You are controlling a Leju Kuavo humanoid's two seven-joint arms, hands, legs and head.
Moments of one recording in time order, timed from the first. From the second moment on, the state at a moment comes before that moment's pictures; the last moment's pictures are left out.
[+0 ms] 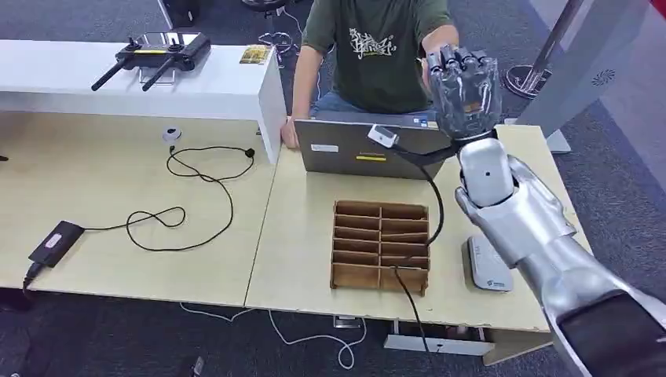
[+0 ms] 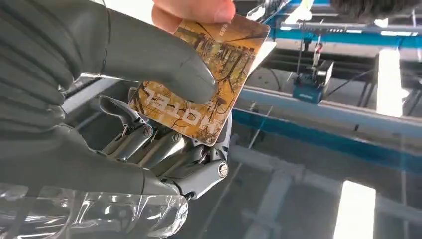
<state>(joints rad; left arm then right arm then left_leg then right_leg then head) -0.13 0.03 -0.70 -0.27 1.04 0.11 -0.14 -1.05 -0.17 0.82 -0.81 1.54 -0.68 0.41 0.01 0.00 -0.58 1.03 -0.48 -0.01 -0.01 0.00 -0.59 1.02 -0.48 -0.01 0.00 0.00</state>
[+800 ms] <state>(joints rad) -0.13 0.03 -0.70 -0.27 1.02 0.11 -0.14 -1.08 -0.14 0.88 -0.68 1.54 -0.67 0.43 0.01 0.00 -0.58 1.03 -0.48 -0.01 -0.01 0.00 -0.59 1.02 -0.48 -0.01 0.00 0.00</state>
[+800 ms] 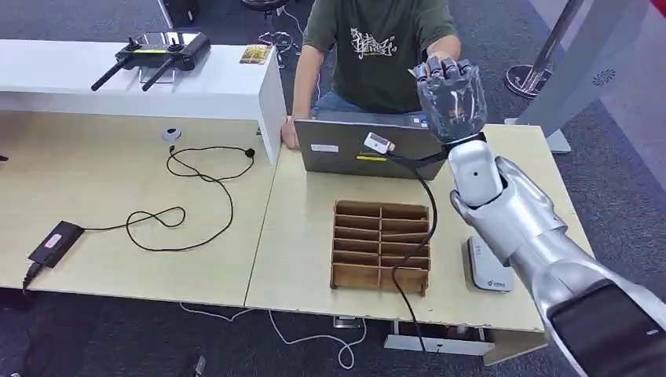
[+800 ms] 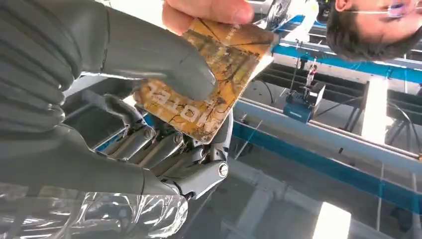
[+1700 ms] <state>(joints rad) -0.13 0.03 -0.67 -0.27 1.01 0.11 -0.15 -1.07 -0.14 0.85 -0.67 1.54 -0.68 0.42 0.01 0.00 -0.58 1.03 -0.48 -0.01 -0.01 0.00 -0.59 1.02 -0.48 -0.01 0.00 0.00</state>
